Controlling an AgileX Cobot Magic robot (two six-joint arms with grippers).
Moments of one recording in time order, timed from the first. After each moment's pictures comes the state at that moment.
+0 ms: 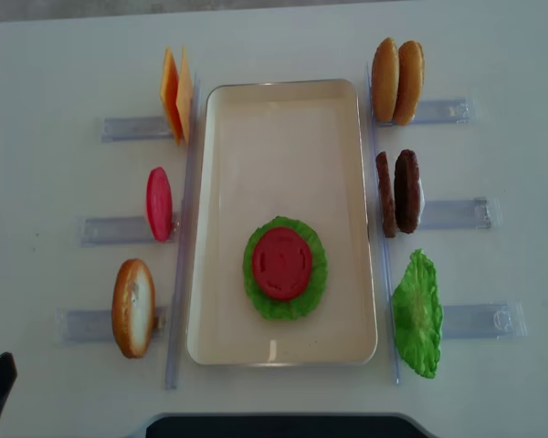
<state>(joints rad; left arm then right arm) -0.02 -0.02 -0.47 -0.04 1.11 0.06 0.07 1.33 -1.22 0.00 1.22 0.09</state>
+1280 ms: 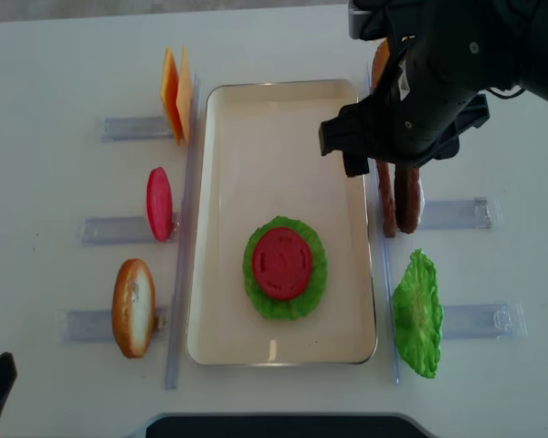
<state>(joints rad) -0.02 -0.02 -0.47 -0.04 1.11 0.06 0.71 1.59 -1.30 -0.07 1.06 0.52</state>
